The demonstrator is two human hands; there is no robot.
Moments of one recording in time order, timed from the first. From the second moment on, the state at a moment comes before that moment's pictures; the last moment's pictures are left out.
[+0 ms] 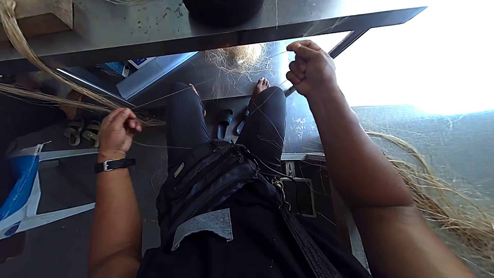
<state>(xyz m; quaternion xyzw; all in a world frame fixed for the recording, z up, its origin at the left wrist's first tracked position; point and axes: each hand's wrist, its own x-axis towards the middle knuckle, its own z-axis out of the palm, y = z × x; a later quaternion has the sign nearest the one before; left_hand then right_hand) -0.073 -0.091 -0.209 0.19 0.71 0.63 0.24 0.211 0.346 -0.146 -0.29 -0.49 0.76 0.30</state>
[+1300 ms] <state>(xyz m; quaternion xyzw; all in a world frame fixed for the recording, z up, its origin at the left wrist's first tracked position) 0.066 0.124 -0.157 0.43 0.65 0.56 0.29 0.195 0.271 -0.155 -0.20 -0.54 0.80 0.19</state>
